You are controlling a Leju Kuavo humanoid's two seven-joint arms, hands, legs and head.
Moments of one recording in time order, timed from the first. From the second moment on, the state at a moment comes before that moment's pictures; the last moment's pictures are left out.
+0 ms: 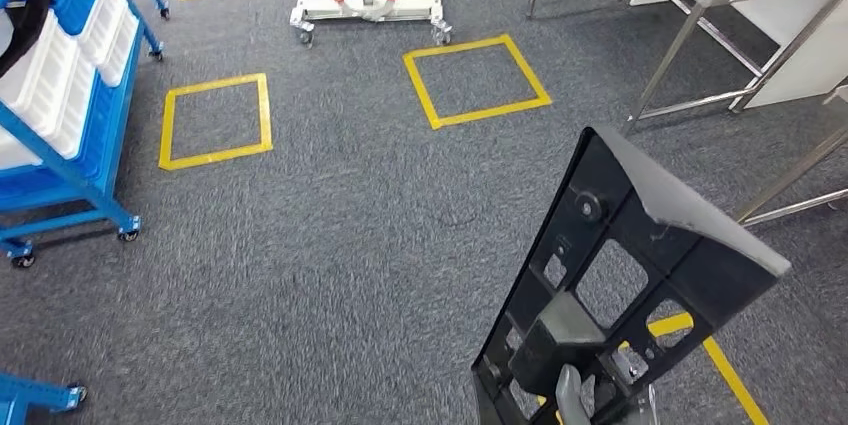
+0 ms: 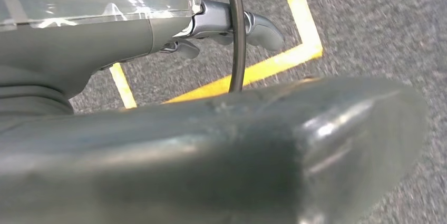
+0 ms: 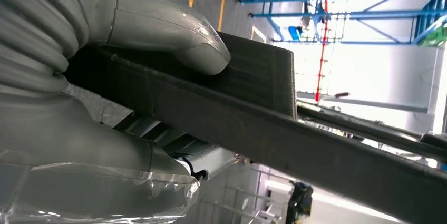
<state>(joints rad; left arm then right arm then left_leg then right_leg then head) -0.03 -0.27 1.45 -0.53 -1.47 -0.15 -0.50 0.55 0.11 0.17 -2.13 0.14 -0.13 -0.48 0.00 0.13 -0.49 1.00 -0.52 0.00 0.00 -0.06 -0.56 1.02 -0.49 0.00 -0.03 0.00</state>
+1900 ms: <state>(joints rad) -0.03 -0.29 1.47 -0.58 -1.49 -0.16 -0.50 0.52 0.06 0.22 -2.11 0.15 -0.19 -0.43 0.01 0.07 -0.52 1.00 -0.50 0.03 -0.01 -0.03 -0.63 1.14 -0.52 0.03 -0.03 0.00</state>
